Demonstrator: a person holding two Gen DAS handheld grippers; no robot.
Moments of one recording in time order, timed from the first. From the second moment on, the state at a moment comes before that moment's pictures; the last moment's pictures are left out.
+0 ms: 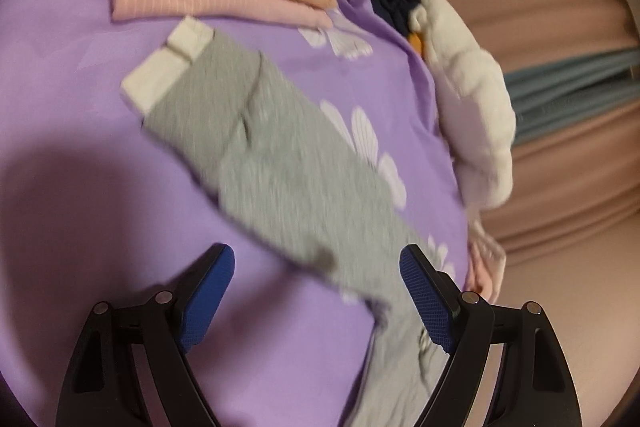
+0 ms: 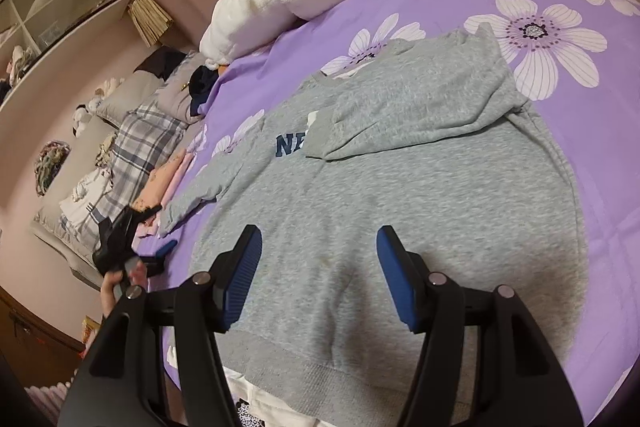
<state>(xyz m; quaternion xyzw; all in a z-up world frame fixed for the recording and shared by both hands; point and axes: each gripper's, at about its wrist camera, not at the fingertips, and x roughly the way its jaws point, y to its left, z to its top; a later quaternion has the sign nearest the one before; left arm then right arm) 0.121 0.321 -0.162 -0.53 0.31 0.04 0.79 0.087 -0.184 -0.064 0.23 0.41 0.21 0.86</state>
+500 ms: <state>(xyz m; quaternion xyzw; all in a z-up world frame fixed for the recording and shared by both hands) 0.144 0.358 -0.152 -0.46 0.33 0.17 0.81 0.095 -0.172 -0.068 0.21 0.42 0.19 0.86</state>
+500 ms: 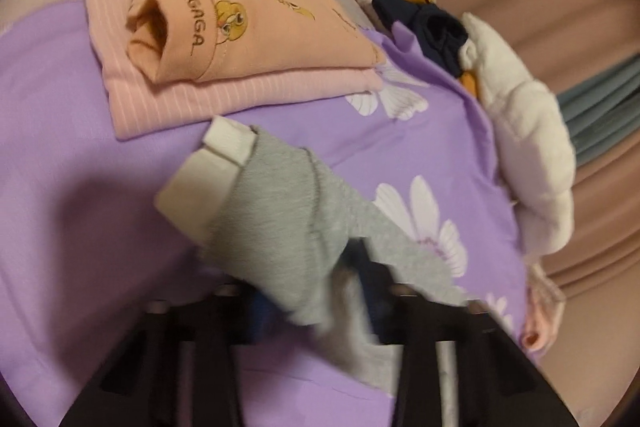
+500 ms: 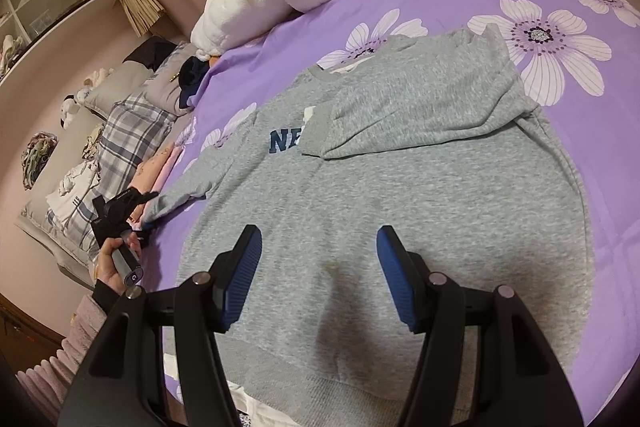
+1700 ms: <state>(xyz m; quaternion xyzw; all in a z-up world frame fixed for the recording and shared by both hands) 0.218 -0.044 -0.092 -0.06 0.44 -0.15 0.88 0.061 -0.253 -0.100 0.31 0.41 0.17 0.84</state>
